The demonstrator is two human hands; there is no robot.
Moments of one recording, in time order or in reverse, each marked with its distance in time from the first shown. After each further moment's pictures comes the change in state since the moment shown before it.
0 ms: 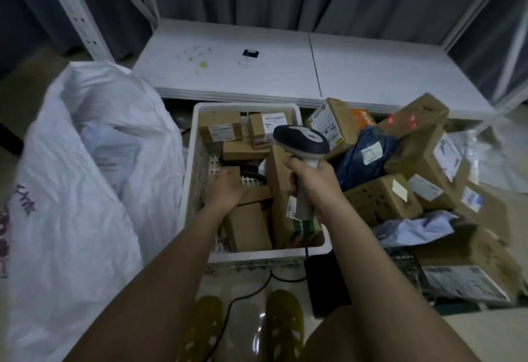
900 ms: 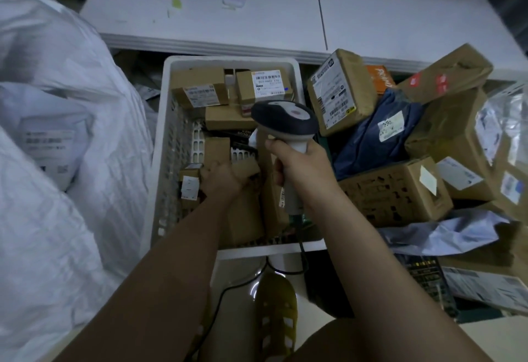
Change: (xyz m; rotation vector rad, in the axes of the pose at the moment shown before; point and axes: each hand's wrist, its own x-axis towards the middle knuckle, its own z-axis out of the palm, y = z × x) left_hand 0.064 -0.032 0.083 0.327 -0.022 -0.128; right_hand 0.049 0.037 0.001 -0.005 -0.042 0.089
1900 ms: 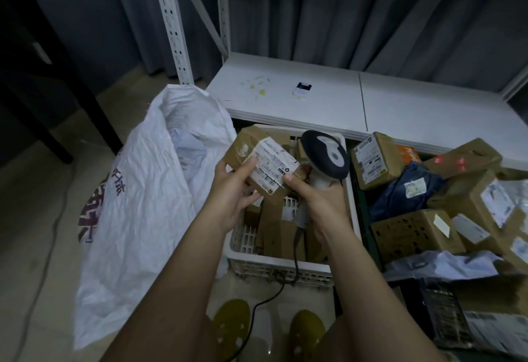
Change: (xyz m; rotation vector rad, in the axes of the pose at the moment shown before) left_hand -0.199 -0.014 -0.195 -1.388 0.028 0.138; right_hand -0.091 -0.028 0.061 0.173 -0.117 -0.279
